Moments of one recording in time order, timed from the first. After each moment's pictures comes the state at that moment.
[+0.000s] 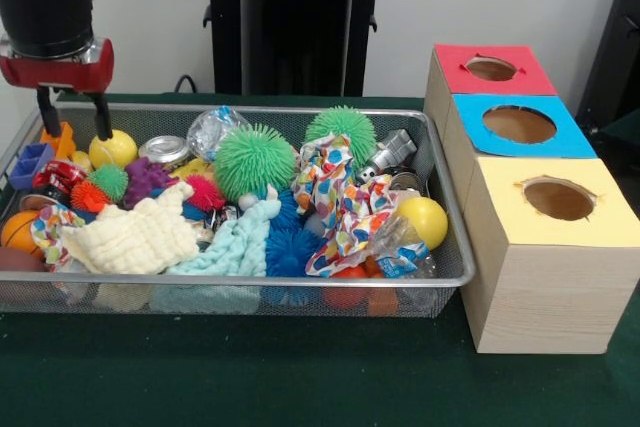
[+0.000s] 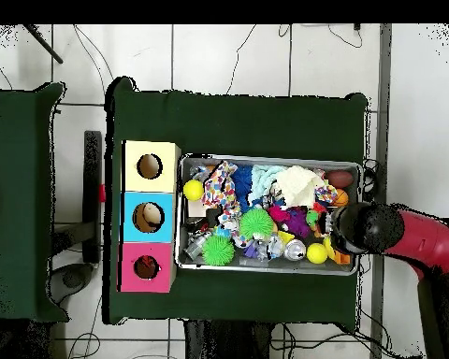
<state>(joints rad) -0.86 -0.62 0.31 1.57 -0.50 0.78 1.51</state>
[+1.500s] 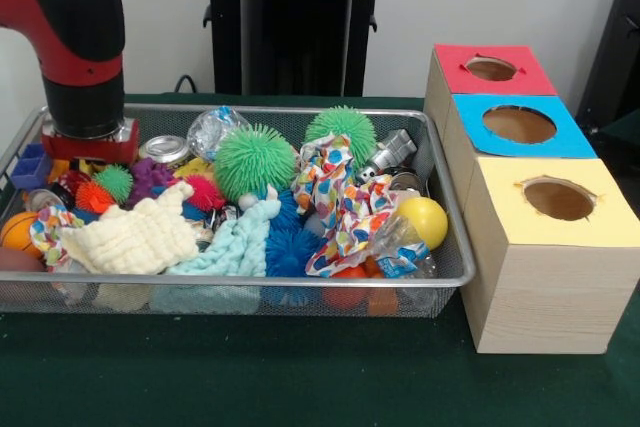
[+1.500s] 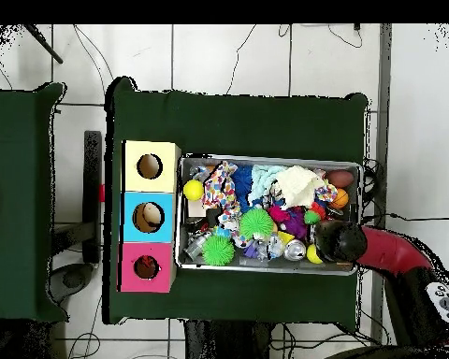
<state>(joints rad) -0.80 -0.39 0.16 1.52 -0.54 0.50 1.51</state>
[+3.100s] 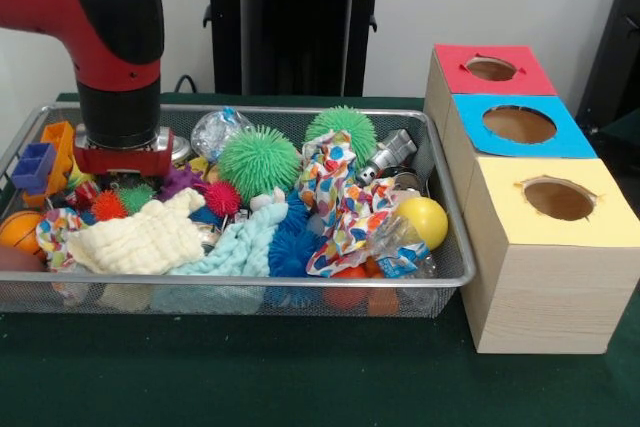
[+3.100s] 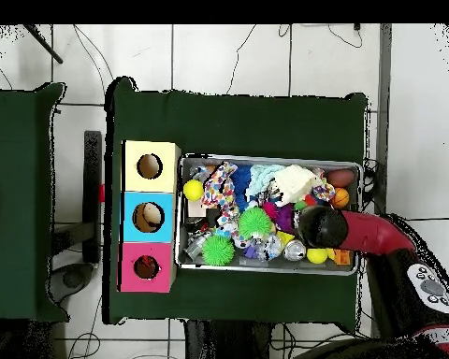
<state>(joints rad) -0.71 -0.41 0.19 1.51 -0.53 0.50 1.51</state>
